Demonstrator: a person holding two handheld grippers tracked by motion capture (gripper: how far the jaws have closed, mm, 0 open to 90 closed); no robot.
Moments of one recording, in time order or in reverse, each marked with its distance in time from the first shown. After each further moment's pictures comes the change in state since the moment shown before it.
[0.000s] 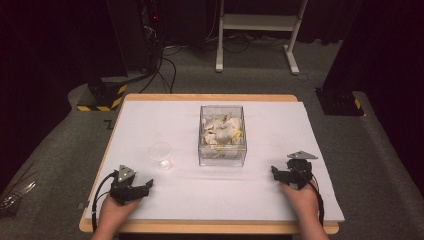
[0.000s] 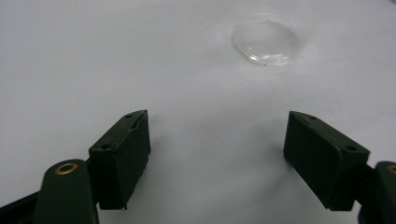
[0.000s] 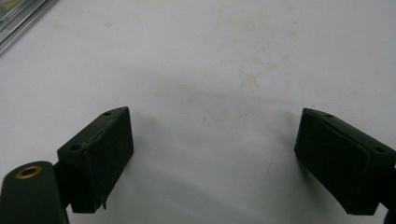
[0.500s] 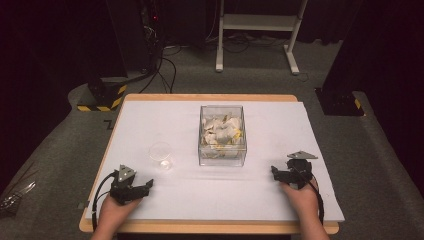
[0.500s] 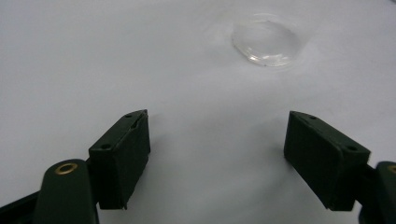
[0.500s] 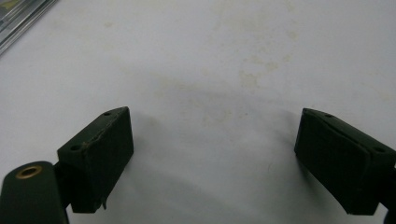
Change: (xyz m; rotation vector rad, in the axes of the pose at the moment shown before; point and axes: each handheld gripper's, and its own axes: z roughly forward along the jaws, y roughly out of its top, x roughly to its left) left arm 0.000 0.000 0.000 0.000 0.000 0.004; right arm 0.000 0.000 0.000 0.001 -0.001 0.000
